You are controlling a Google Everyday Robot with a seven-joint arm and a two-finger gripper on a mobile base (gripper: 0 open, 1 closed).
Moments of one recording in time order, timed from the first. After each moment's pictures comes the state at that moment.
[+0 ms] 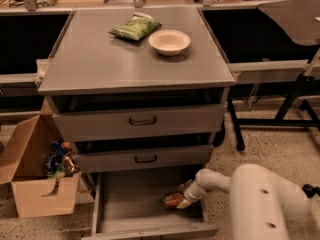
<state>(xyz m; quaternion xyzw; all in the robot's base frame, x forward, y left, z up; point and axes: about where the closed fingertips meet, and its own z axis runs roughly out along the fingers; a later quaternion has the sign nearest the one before) 0.584 -0.123 0.147 -0.68 0.70 0.13 0.20</state>
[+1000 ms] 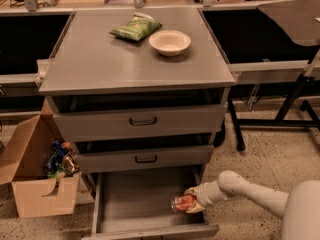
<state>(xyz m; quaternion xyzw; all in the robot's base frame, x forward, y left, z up) 0.522 -0.155 0.248 -0.69 0.66 0.17 0.26</state>
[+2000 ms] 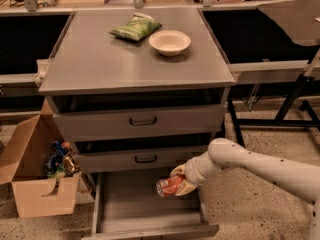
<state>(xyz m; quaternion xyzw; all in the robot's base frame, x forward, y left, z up) 0.522 -0.088 0.432 -0.74 0.60 0.18 0.25</state>
